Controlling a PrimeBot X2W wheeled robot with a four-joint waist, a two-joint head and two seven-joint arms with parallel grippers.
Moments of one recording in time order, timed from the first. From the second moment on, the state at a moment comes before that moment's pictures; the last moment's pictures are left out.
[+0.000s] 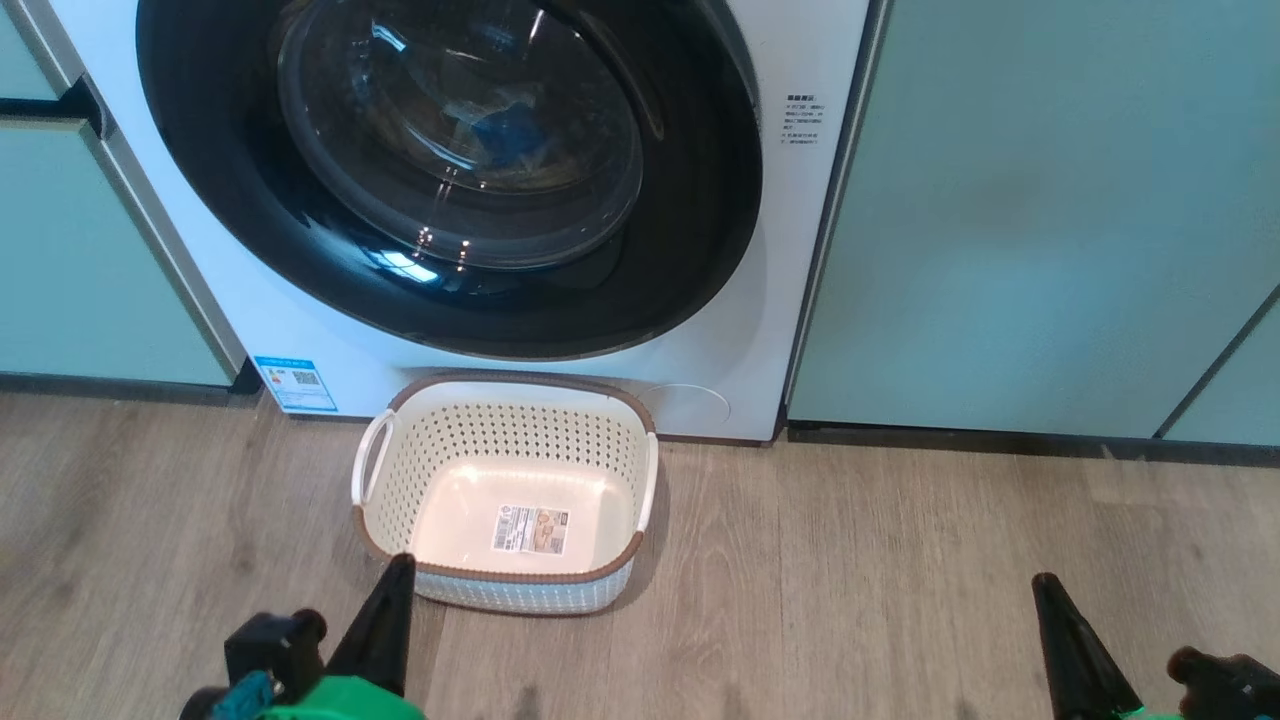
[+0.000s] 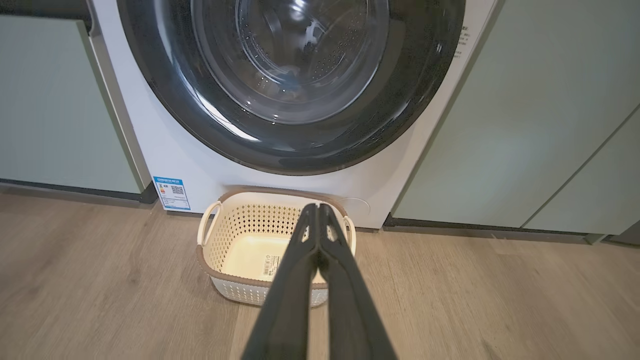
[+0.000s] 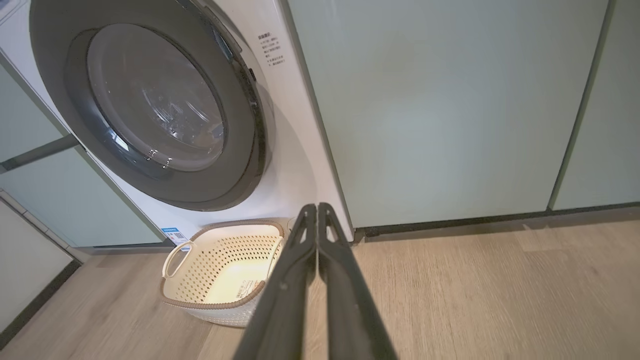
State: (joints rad) left arm 0.20 0.13 -0.08 -0.02 -0.29 0.05 -0.12; right arm 0.16 -0.05 0.08 0.15 0.31 0.13 -0.22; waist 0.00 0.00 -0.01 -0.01
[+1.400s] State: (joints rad) left arm 0.11 0.12 -0.05 0.08 -0.79 -0.02 -0.06; right arm 0.09 -0.05 0.04 0.19 0.81 0.13 -0.12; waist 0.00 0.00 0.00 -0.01
